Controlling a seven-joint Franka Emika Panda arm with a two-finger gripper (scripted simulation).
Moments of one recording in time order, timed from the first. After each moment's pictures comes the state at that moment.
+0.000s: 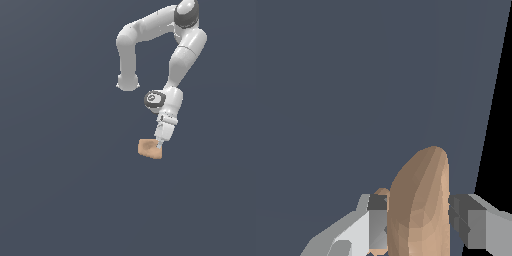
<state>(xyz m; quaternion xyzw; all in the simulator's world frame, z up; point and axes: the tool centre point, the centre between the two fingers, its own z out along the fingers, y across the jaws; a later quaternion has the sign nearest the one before) -0.027 0.147 0.054 0.70 0.57 0.20 0.38</state>
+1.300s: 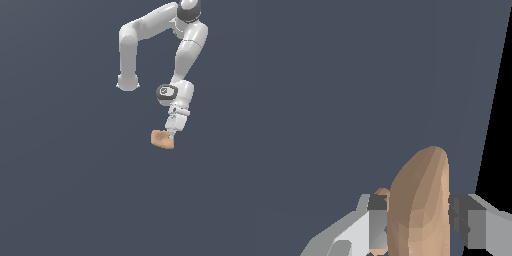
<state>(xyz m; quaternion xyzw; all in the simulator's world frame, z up) -0.079 0.215 0.055 0.70 0.57 0.20 0.38</state>
